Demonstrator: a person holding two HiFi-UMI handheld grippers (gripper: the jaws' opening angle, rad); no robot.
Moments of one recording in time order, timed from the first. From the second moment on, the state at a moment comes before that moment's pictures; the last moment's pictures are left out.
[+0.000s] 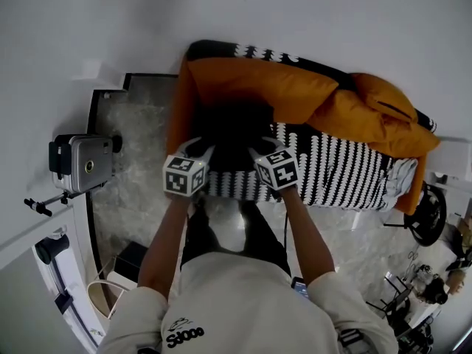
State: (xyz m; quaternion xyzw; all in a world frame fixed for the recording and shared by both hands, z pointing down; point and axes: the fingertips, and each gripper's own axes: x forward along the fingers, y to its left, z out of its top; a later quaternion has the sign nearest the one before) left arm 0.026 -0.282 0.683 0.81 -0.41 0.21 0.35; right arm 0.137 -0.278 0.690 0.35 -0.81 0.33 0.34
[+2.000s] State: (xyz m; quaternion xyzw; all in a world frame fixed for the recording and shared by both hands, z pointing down) left arm 0.001 -0.309 0.755 0.83 -0.36 0.19 0.38; right arm 0.115 -0.309 0.729 0.45 -0.79 0.32 0.25
